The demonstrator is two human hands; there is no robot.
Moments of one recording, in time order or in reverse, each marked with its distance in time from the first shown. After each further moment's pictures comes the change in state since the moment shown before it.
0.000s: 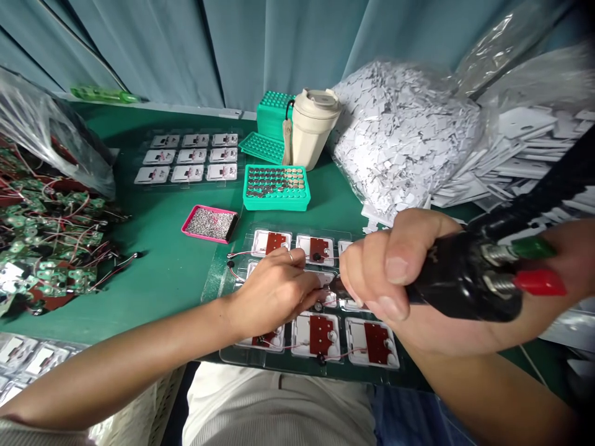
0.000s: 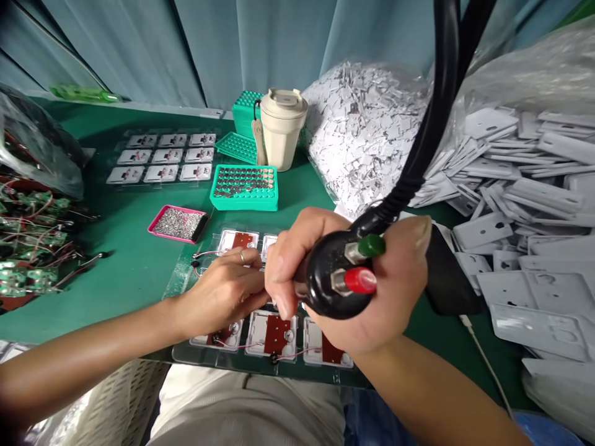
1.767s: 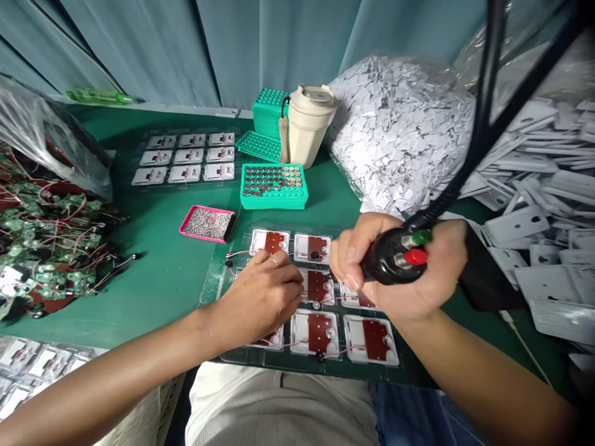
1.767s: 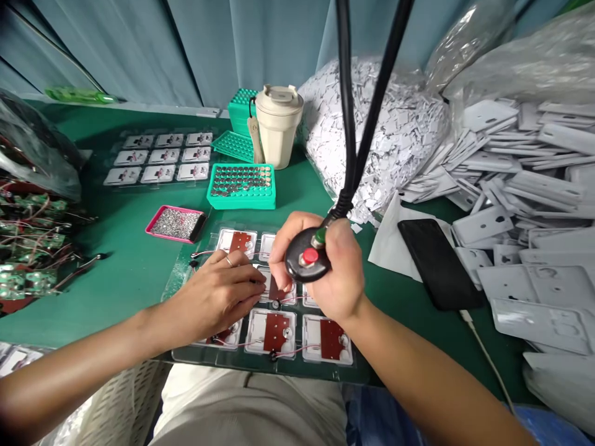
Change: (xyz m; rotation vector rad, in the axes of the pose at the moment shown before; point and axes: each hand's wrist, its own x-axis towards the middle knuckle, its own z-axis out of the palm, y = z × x) left_hand -0.017 0.001 -0.008 0.071 -0.219 -0.075; right_hand 0.000 0.033 -0.021 -0.088 0.037 -0.150
